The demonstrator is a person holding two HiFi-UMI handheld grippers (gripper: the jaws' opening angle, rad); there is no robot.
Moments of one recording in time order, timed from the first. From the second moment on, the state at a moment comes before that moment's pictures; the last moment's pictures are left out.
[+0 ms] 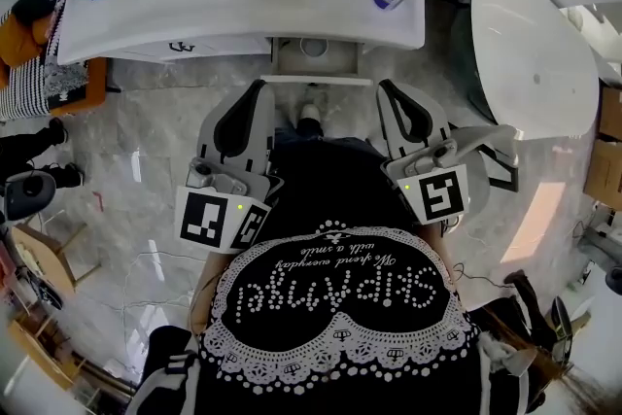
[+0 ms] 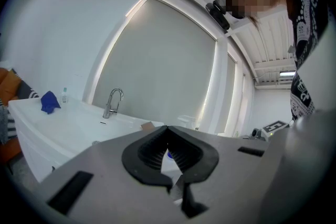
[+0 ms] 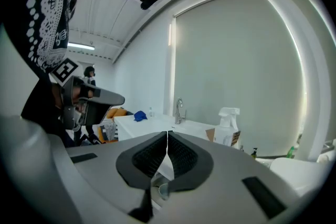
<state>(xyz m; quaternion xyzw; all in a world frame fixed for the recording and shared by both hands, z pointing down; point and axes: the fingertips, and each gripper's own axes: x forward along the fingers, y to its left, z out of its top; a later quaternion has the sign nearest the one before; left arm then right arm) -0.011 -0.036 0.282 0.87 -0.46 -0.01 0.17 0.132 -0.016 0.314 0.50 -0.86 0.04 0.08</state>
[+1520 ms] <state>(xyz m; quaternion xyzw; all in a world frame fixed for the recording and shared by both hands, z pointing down) -0.014 -0.024 0.285 0.87 -0.47 -0.01 0.18 0.129 -0.019 0.311 0.48 -0.87 0.14 0.00</state>
